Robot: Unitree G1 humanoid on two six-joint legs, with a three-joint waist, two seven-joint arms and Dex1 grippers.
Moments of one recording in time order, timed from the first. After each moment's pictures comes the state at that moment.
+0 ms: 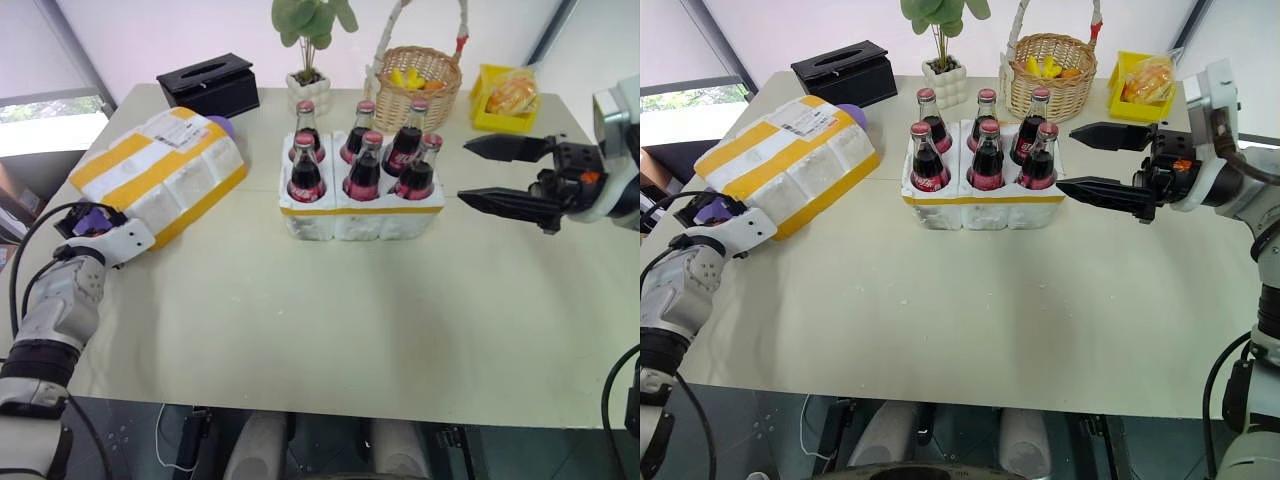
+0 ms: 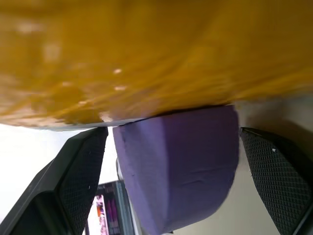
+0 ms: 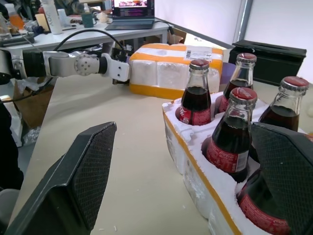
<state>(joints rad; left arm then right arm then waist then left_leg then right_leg) -0.45 0.88 -0.14 0.52 0.56 0.16 -0.10 -0.63 -0.95 -0.27 -0.05 0.77 0.67 1.25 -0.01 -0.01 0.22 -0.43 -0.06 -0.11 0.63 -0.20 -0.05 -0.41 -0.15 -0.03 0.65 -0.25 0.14</state>
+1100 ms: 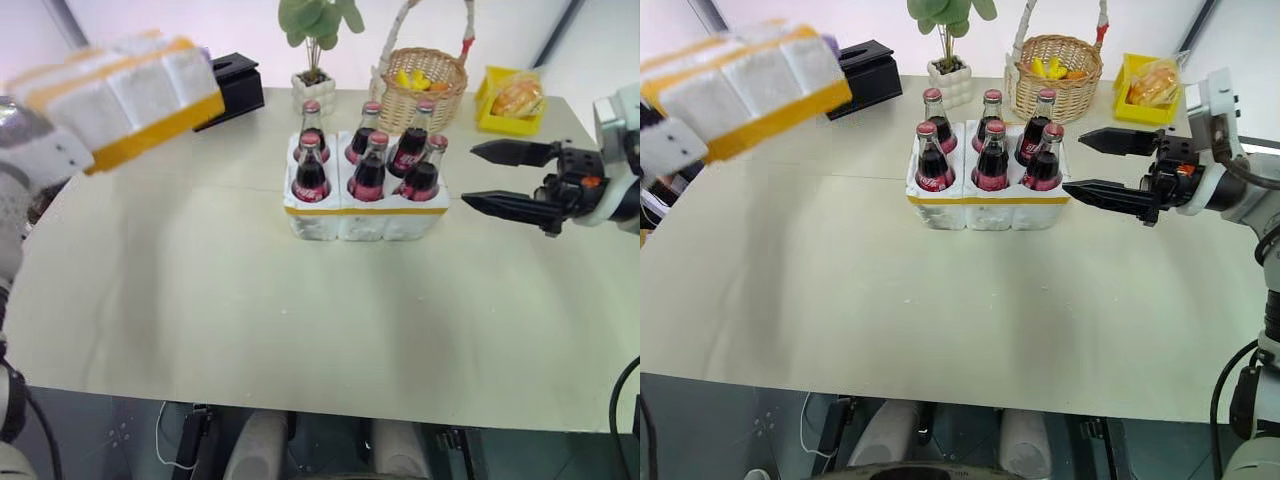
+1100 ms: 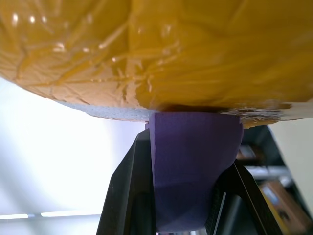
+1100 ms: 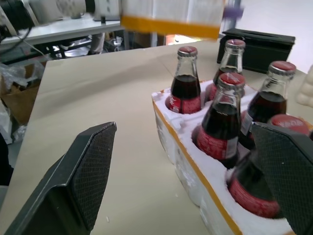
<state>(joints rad) -0.81 1.09 -0.07 0.58 0.49 0.02 -0.26 -0.59 -0.98 -0.28 -0.02 0.73 0.64 1.25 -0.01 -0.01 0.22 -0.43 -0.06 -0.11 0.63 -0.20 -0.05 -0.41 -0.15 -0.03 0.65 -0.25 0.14</state>
